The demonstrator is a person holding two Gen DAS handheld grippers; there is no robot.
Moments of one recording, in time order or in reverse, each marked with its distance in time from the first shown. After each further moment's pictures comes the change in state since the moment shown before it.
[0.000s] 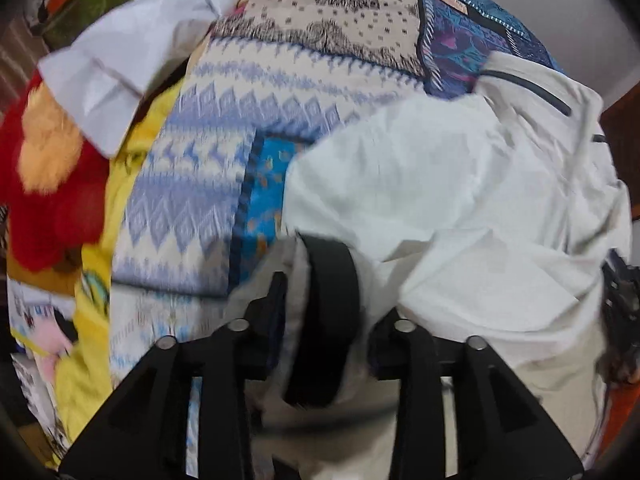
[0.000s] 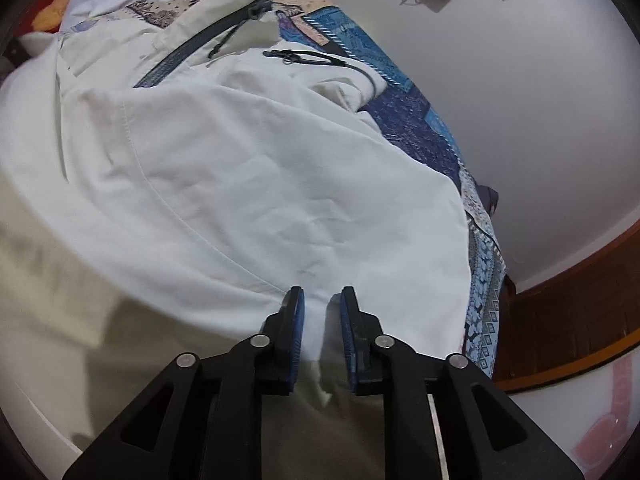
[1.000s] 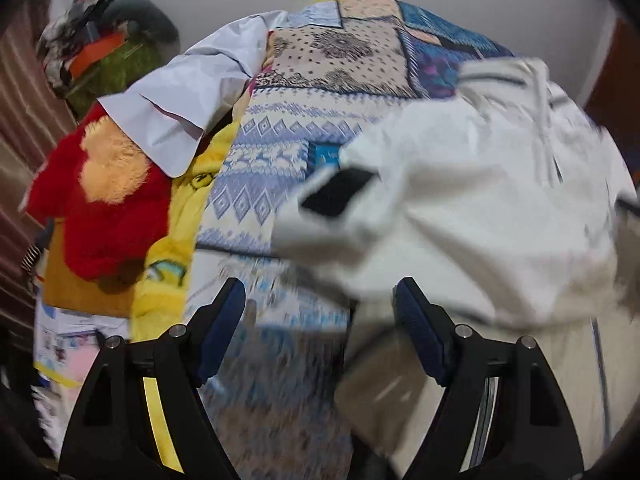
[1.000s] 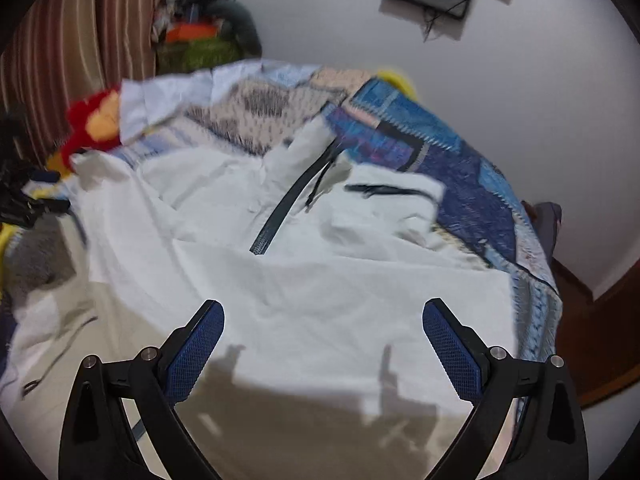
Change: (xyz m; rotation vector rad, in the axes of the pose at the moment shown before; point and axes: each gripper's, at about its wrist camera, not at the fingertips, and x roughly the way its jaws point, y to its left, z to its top) left arm -0.040 0.039 -0.070 0.098 -0.266 0.049; right arm -0.064 0.022 0.066 0.123 -0.152 0.316
